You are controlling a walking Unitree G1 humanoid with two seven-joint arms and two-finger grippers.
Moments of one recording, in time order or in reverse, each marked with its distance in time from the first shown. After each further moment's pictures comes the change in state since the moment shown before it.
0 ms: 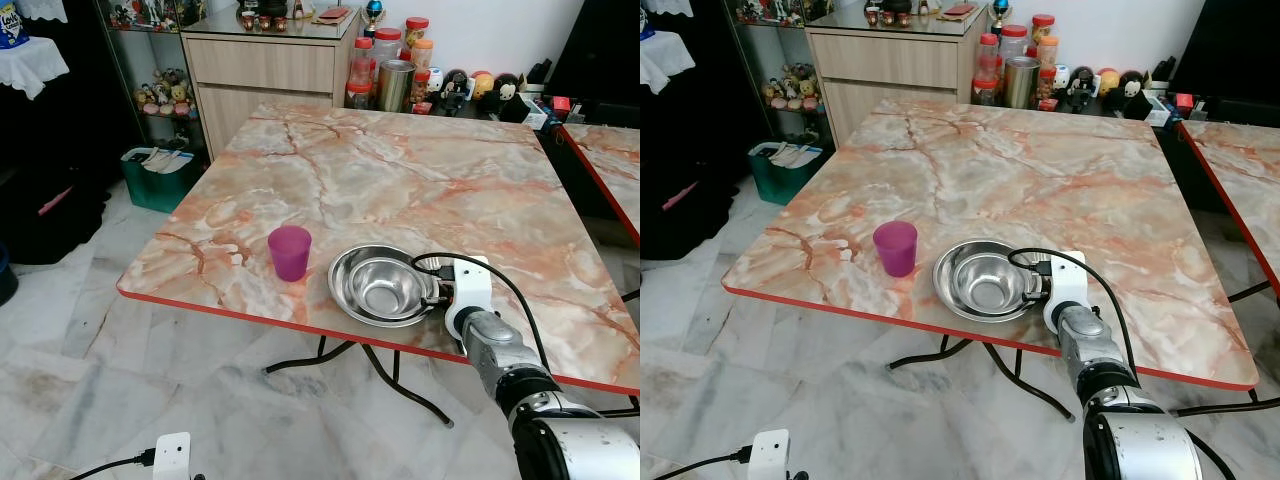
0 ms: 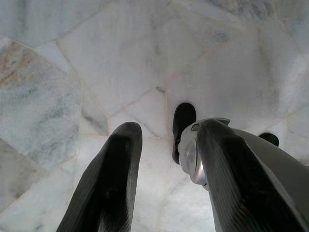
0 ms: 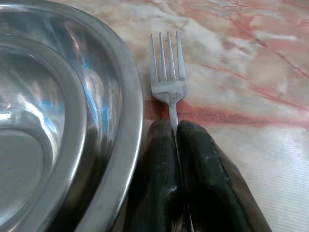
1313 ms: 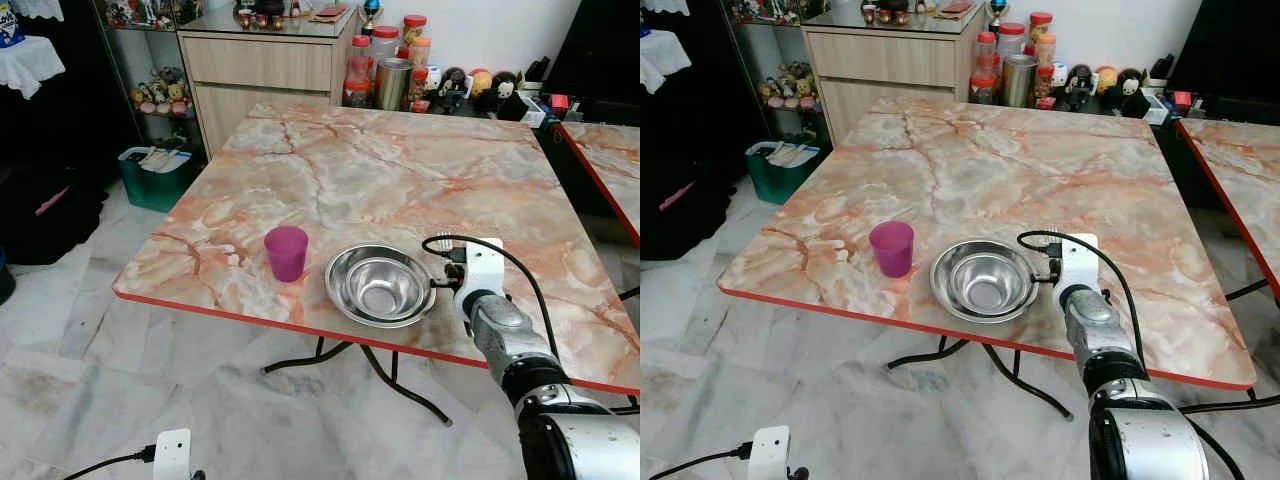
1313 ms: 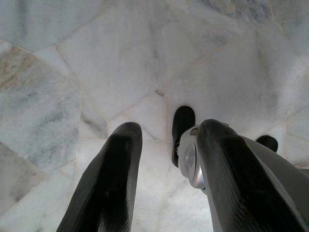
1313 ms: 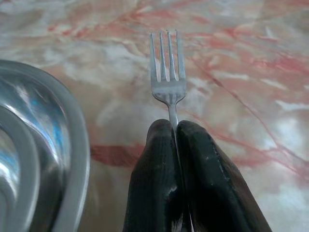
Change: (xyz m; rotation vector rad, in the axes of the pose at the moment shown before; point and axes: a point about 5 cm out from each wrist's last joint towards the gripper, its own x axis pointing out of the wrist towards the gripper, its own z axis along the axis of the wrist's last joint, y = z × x) left arm 0.001 -0.001 0.004 0.000 -0.010 0.002; right arm -0.001 -0.014 0.022 0.007 -0.063 -0.062
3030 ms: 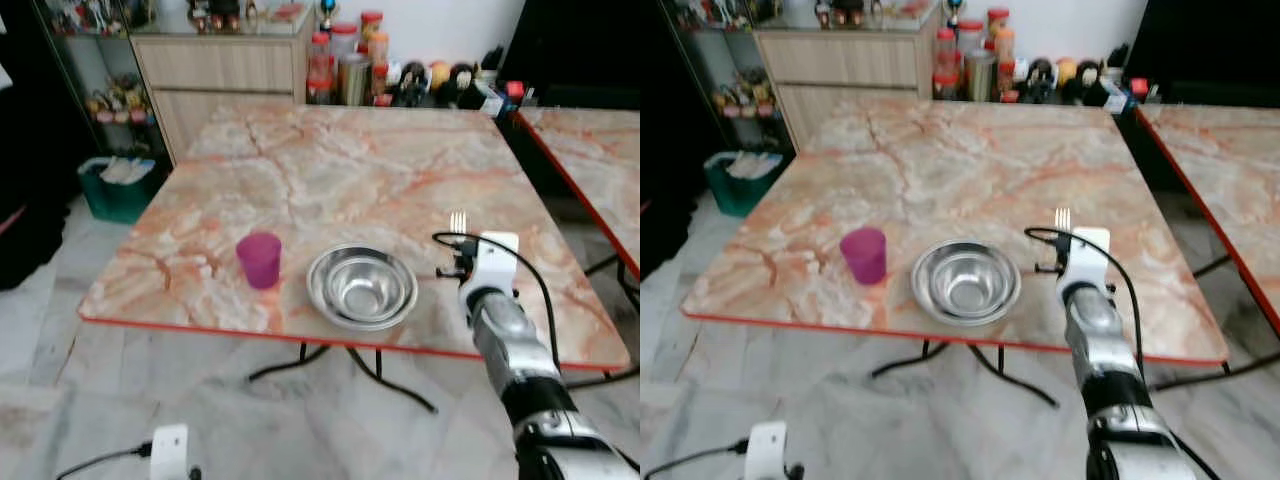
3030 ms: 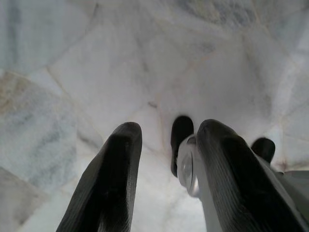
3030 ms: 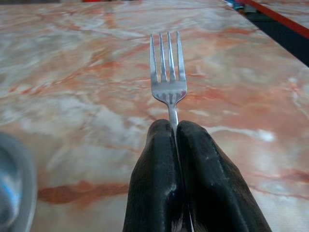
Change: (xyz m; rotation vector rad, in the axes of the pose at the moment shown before) left arm 0.001 0.001 0.005 0.008 -0.011 0.016; right arm -0.011 0.003 0.015 0.058 -0.172 -0.038
